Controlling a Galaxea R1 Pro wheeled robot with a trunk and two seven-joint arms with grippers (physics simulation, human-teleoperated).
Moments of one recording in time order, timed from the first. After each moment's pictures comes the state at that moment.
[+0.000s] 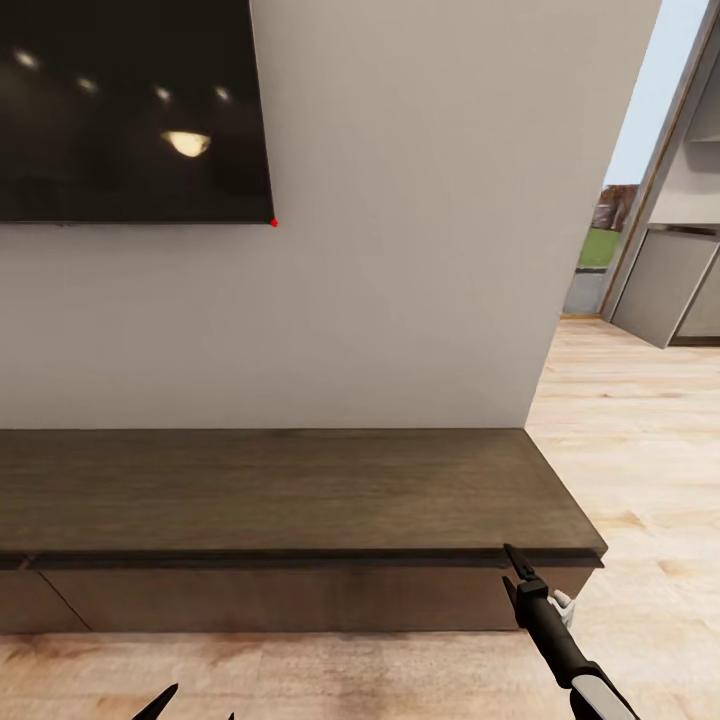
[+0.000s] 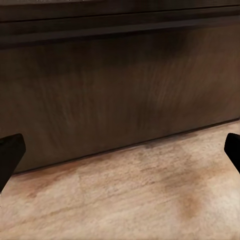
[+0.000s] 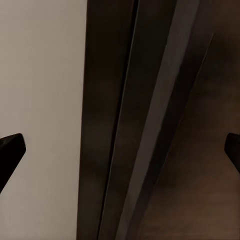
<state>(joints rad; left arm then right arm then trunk) 0.43 0.15 0.00 -1.59 0.07 -0.12 -0.29 -0.45 -0.12 -0.30 -0.33 -1.11 0.20 0.87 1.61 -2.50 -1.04</state>
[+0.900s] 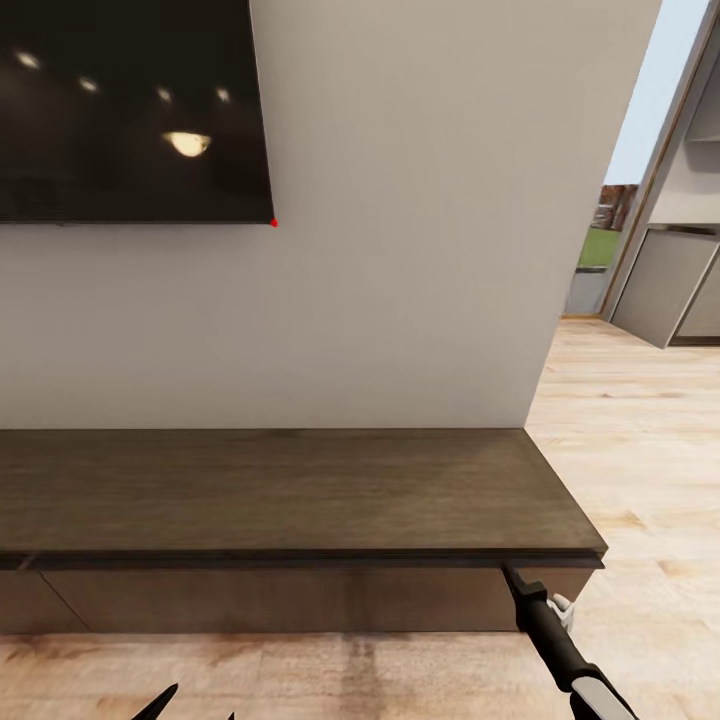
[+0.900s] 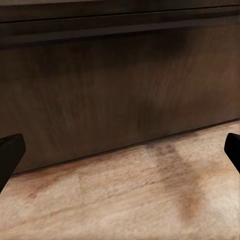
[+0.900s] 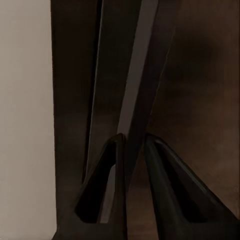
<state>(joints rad) 0.43 0.15 0.00 -1.59 0.07 -0.12 -0.29 -0.45 -0.12 -0.30 -0.32 -1.10 0.19 0.82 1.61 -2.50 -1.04</state>
